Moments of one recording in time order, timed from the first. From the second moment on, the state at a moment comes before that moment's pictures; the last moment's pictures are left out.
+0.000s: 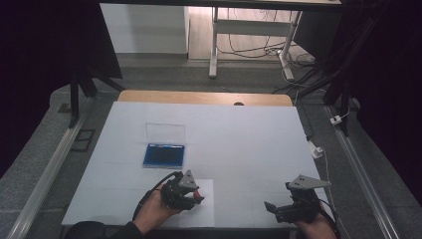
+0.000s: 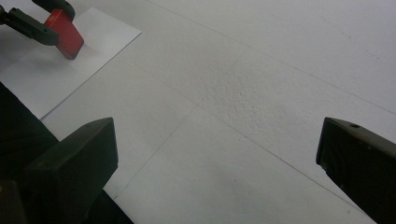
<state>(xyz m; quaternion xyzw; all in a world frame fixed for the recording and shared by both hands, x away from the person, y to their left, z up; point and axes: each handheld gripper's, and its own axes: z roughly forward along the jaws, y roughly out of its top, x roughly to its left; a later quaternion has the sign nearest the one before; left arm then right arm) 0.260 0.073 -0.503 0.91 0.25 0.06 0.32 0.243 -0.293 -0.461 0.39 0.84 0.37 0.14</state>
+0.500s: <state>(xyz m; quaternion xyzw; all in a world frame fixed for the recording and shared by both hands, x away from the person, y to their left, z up) 0.259 0.080 -0.491 0.90 0.25 0.06 0.35 0.243 -0.293 -0.461 0.39 0.84 0.37 0.14</state>
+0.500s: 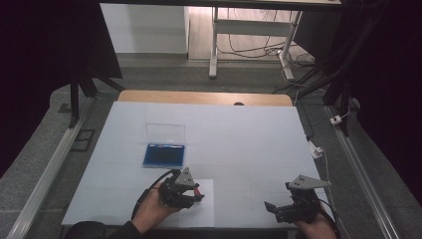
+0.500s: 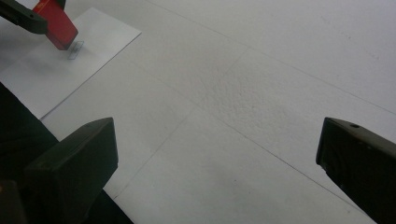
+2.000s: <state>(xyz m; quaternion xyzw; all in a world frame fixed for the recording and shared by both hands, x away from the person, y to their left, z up) 0.286 0.153 -0.461 0.85 0.34 0.11 0.39 0.243 -0.293 -0.461 0.39 0.83 0.37 0.14</state>
